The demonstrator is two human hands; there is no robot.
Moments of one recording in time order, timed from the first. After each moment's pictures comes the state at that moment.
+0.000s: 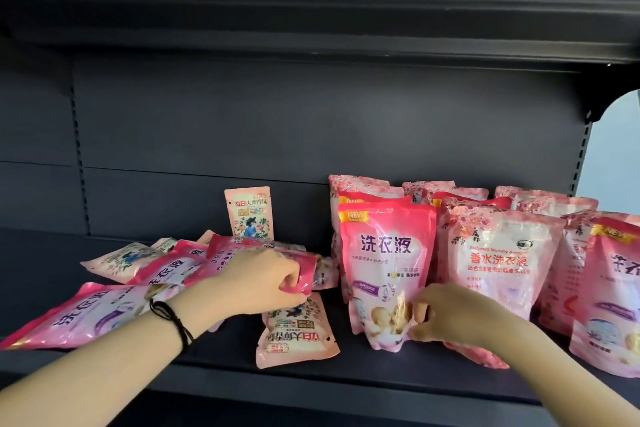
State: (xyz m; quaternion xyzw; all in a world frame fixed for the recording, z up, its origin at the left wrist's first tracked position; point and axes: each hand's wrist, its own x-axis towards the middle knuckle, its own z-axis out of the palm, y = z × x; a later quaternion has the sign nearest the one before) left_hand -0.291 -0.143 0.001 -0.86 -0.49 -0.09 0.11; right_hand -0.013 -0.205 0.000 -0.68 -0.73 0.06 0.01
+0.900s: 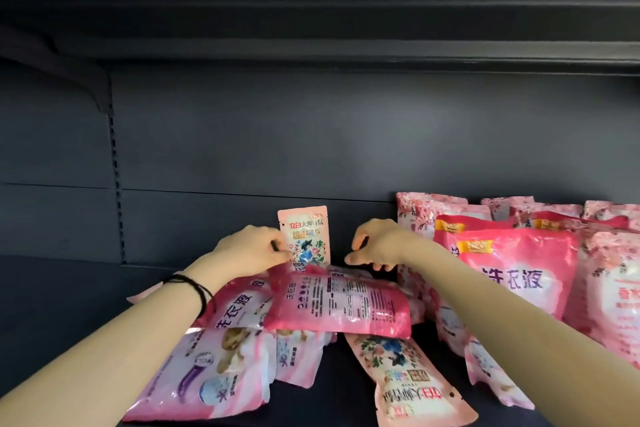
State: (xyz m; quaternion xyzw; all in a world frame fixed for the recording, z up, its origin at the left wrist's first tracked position) left_hand -0.441 -0.027 0.032 -0.78 -0.60 -0.17 -0.03; right_hand -0.213 -0.063 0.064 -0.65 -0.74 0.13 0.12
